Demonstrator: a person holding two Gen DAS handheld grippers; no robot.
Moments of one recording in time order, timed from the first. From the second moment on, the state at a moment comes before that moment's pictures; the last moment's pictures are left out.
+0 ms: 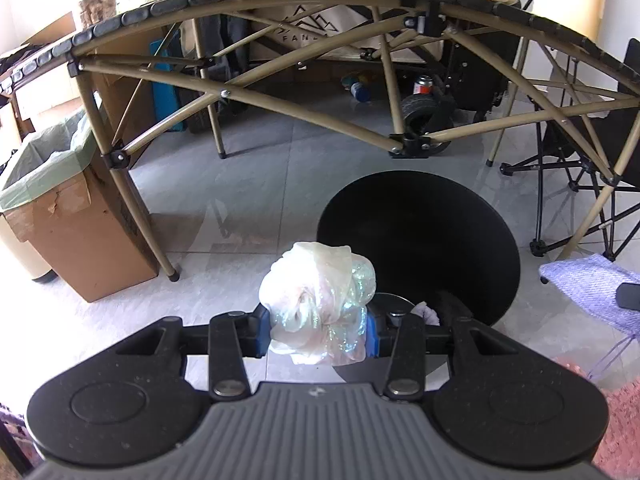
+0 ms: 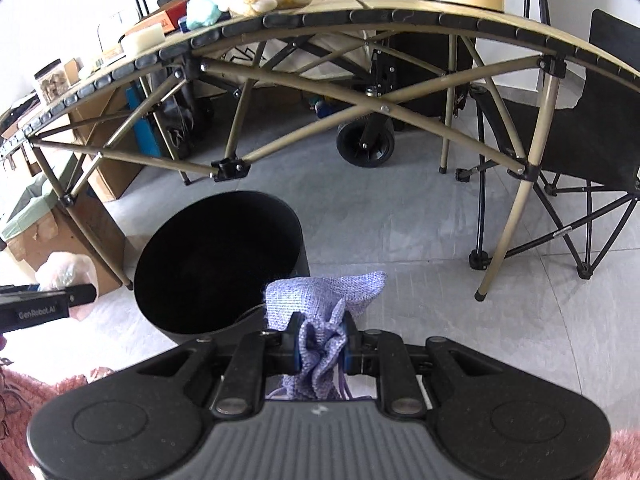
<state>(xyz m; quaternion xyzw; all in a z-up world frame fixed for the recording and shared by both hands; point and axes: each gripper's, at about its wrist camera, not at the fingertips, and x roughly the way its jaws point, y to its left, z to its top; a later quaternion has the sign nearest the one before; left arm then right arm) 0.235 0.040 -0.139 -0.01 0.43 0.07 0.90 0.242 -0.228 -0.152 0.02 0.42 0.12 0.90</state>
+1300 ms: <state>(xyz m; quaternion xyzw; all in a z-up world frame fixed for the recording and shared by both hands) 0.265 0.099 -0.163 -0.09 0.48 0.11 0.87 0.328 -0.113 -0.153 0.00 0.46 0.18 0.87</state>
